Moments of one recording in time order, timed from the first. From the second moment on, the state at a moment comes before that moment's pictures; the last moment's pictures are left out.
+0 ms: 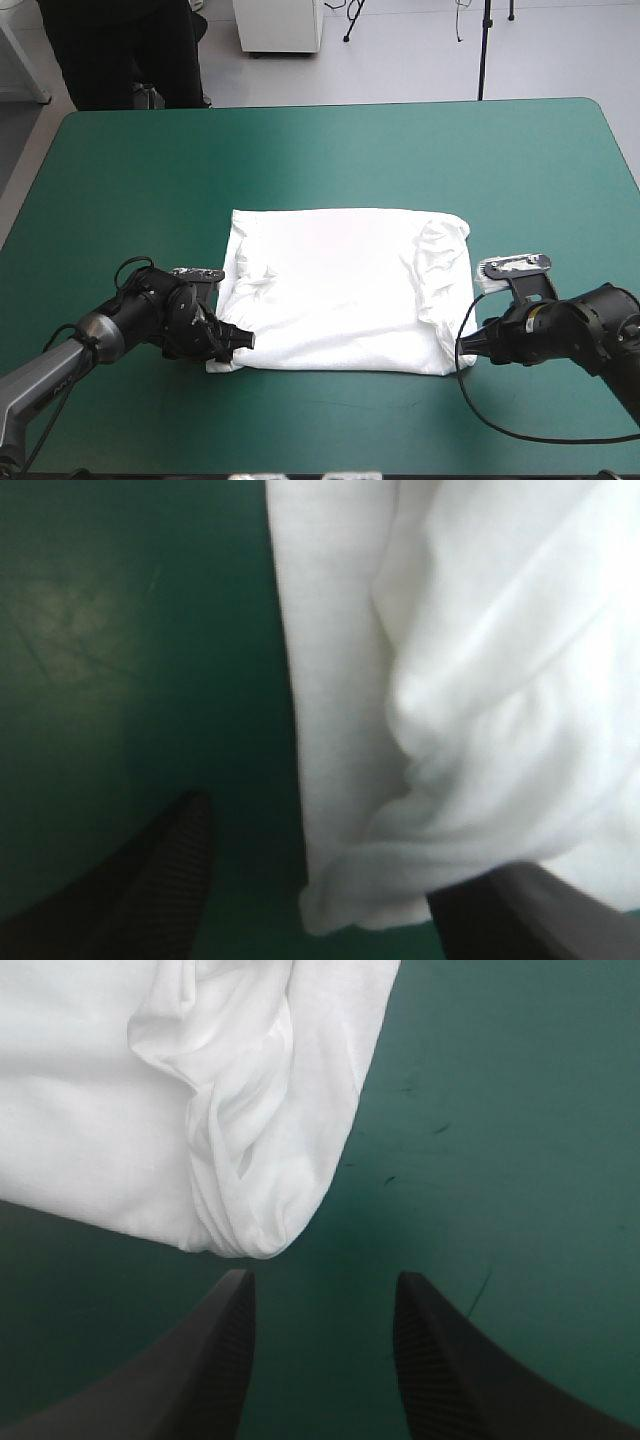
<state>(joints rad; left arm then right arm) -0.45 1.38 -0.78 -0.01 0.90 -0.35 0.39 1.00 -0.83 -0.02 1.07 0.19</state>
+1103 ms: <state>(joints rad) -0.45 1.44 -0.80 -0.08 0.87 -0.32 0.39 1.30 -0.72 0.09 0.88 0.17</state>
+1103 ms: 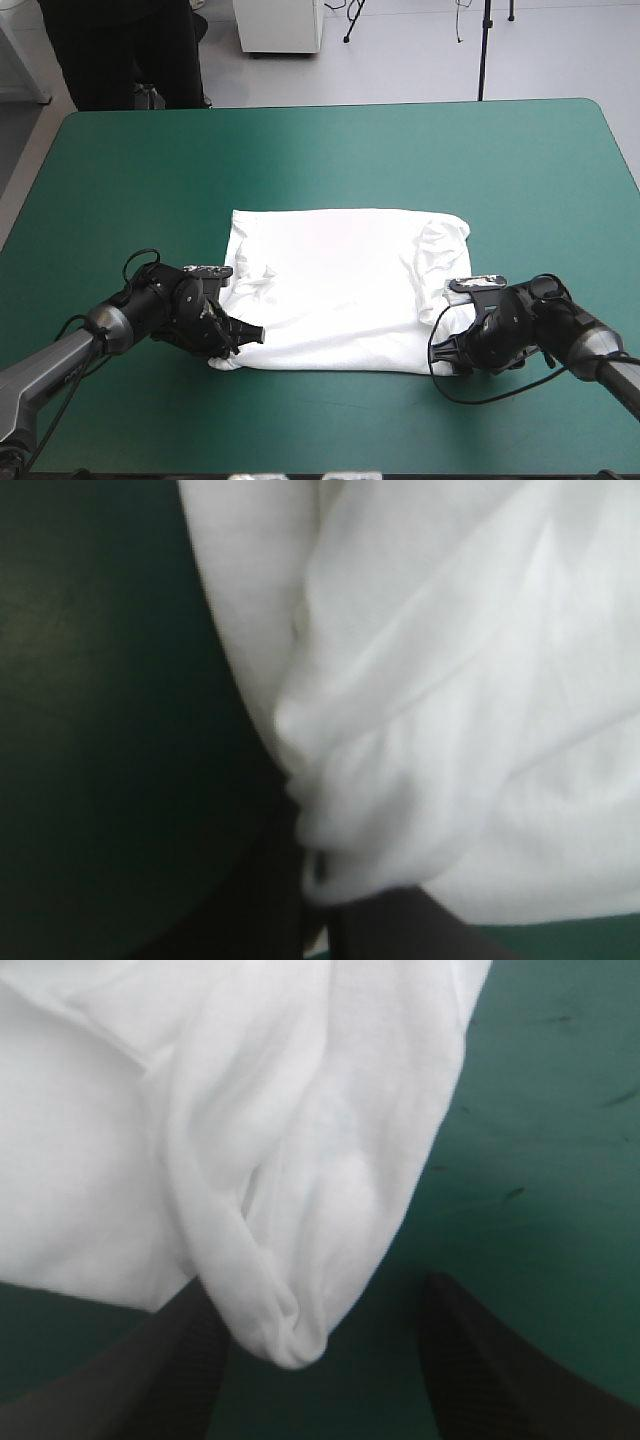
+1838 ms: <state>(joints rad) -0.46 1.44 -0.84 -0.06 0.91 -0.32 0.39 1.35 -0.77 0.10 0.93 0.15</state>
